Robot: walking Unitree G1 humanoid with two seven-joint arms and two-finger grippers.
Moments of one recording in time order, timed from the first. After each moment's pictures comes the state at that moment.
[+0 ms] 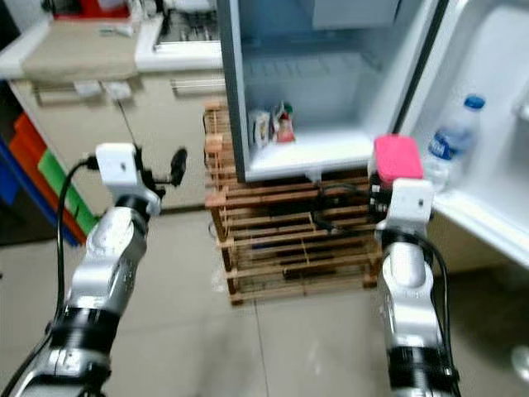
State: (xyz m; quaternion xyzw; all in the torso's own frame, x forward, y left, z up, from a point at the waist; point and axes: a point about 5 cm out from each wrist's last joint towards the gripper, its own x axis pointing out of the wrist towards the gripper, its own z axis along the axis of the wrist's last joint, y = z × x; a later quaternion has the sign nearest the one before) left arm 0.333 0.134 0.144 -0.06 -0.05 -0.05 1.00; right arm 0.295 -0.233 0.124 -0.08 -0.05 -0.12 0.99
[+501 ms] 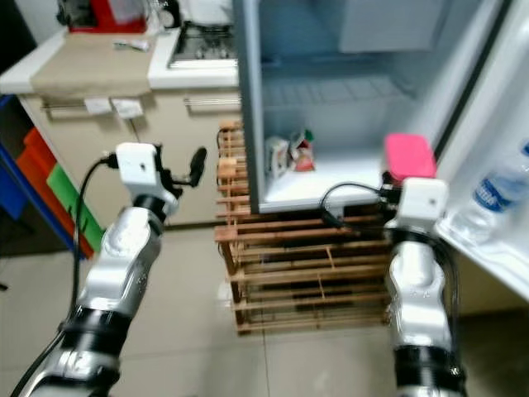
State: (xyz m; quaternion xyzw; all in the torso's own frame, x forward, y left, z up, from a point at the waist) left arm 0.331 0.129 0.145 -0.04 -0.06 -0.07 1.00; right arm 0.300 -0.230 0.126 -0.08 -0.05 -0.11 0.99
